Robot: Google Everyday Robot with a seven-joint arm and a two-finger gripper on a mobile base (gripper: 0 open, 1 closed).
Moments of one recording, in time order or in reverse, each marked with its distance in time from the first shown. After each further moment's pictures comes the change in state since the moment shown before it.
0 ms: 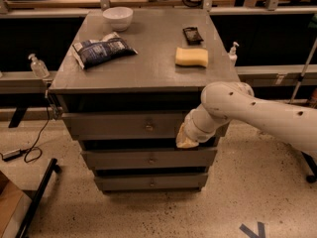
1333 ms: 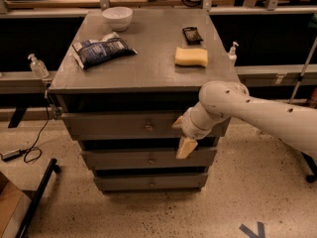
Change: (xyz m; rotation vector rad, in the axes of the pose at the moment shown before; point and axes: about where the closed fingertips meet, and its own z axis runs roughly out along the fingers) arm -0.002 -0.020 0.019 0.004 -0.037 -0.002
